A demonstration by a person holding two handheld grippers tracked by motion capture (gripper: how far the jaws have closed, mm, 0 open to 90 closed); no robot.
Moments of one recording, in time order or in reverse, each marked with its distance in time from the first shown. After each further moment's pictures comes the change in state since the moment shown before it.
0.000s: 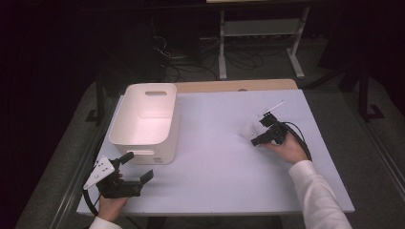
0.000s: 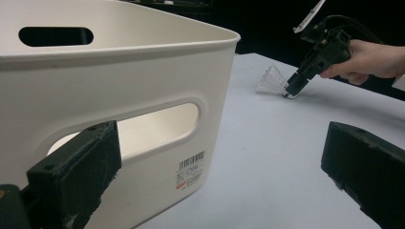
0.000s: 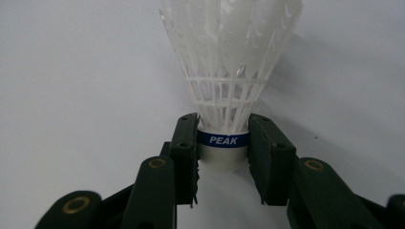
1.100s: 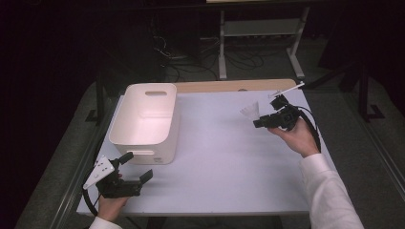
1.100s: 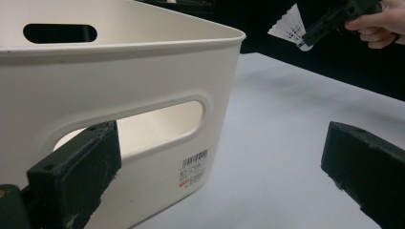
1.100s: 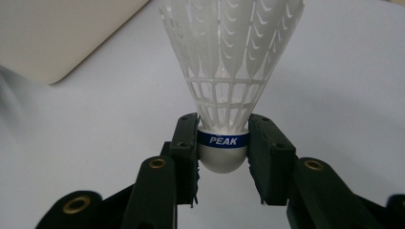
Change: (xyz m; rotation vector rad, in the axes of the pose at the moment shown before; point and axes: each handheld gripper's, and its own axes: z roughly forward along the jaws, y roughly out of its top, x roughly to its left) left arm 0.002 -0.001 -0.001 0.005 0.008 -0.014; right arm 0.018 0.021 -0.078 -0.221 0.034 -0.051
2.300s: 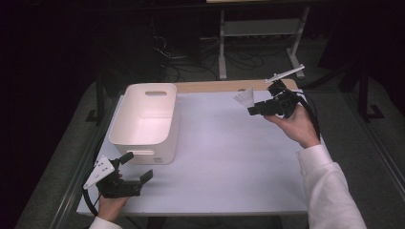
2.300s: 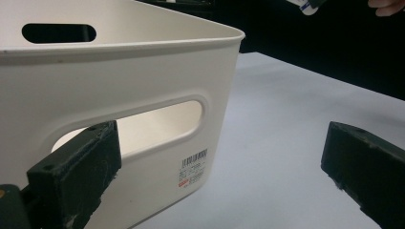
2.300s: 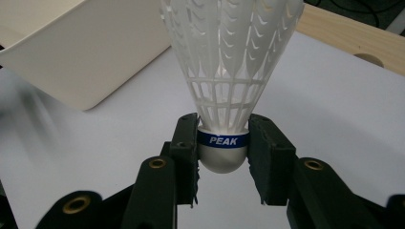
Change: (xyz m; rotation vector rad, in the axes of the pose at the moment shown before) left arm 0.000 0.000 0.000 0.005 -0.001 0.008; right arm 0.029 0.039 -0.030 -0.055 0.018 -0.069
